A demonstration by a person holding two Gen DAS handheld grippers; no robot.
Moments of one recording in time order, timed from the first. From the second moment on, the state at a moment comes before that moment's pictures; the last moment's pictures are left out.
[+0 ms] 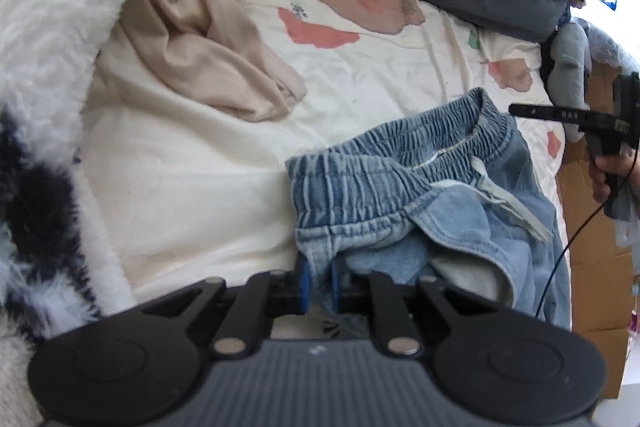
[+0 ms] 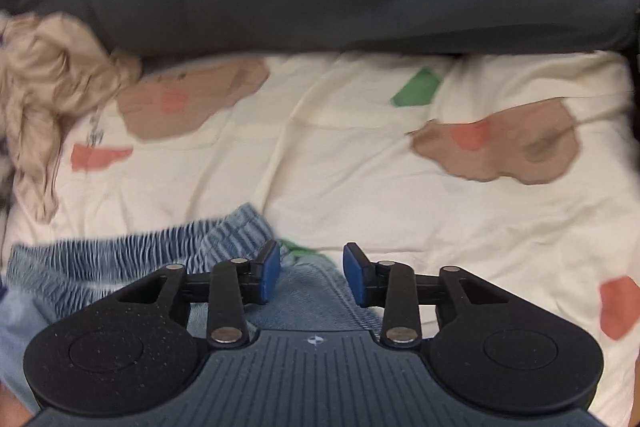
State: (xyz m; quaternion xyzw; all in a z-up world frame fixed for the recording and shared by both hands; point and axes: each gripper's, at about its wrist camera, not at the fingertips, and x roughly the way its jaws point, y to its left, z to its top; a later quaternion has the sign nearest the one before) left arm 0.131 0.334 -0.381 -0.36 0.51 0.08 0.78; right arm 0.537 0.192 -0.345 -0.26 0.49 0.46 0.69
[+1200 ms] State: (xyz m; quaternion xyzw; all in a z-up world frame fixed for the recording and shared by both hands) left arm 0.139 0.337 -0.390 -0.36 0.52 0.06 0.78; right arm 0.499 0.230 -0.377 -0.53 0.40 0.56 0.49
